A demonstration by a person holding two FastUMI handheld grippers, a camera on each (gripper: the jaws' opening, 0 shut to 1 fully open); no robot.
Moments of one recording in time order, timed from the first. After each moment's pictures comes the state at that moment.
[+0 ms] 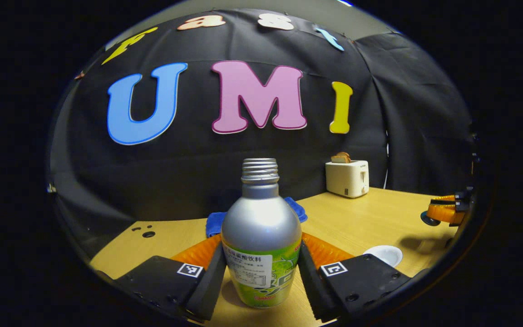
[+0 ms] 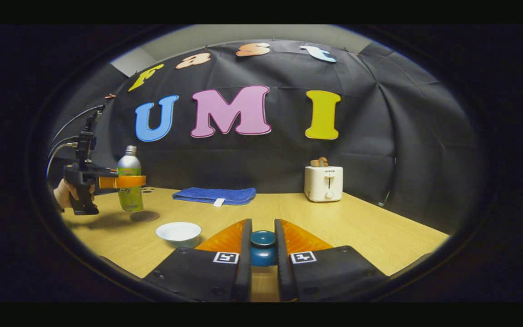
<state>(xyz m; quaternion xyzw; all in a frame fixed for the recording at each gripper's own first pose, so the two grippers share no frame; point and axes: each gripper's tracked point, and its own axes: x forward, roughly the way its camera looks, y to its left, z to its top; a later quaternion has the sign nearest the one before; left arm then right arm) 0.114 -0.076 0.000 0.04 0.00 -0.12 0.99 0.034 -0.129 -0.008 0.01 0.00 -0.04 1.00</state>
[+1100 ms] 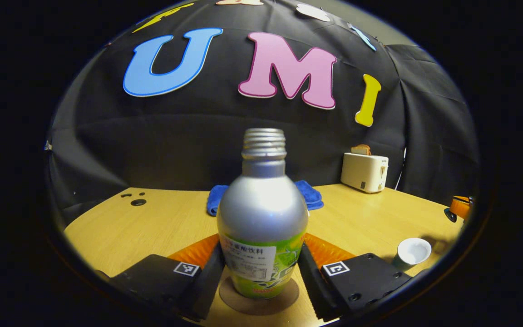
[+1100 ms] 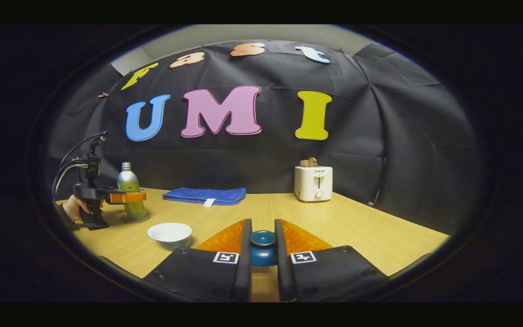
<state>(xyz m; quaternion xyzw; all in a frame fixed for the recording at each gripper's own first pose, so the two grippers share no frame) 0.113 -0.064 -0.035 -0.01 0.07 -0.10 0.99 0.034 -0.134 -0.008 0.01 0.00 -0.06 1.00</state>
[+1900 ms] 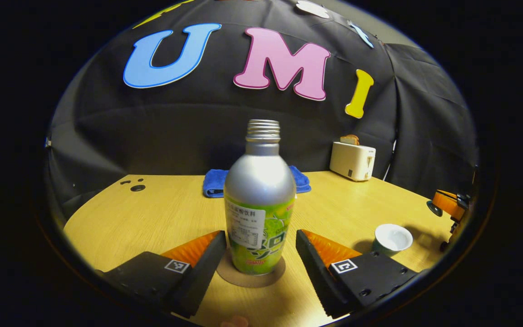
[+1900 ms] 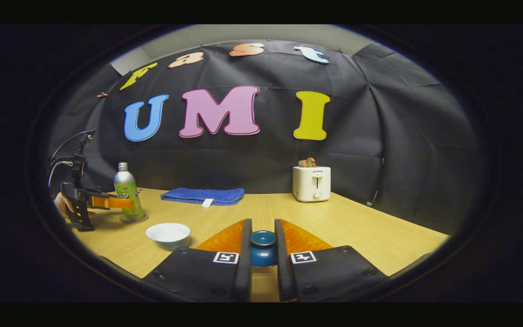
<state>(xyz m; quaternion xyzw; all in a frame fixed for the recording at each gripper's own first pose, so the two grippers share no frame) 0.072 -0.068 -0.046 -0.01 0.12 -0.12 0.98 0.033 -0.136 -0.008 0.01 0.00 -0.07 1.00</state>
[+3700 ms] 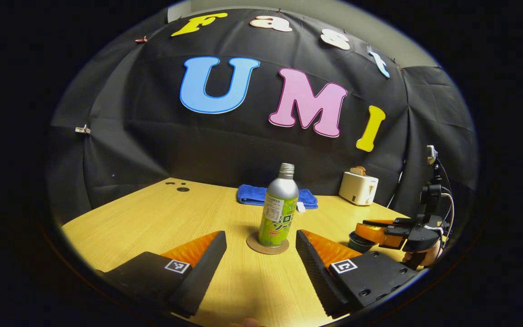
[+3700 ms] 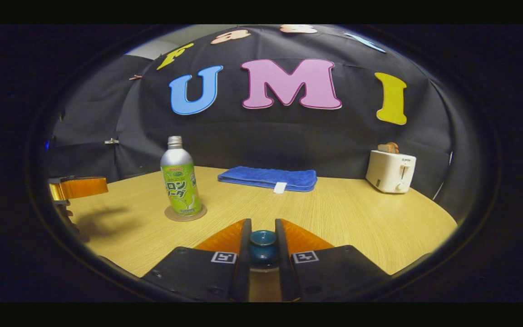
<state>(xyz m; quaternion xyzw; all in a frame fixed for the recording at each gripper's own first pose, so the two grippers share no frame) 0.003 0.062 -0.005 -0.09 0.05 -0.03 0.99 0.102 0.024 -0.040 -0.02 0.11 0.09 0.99</state>
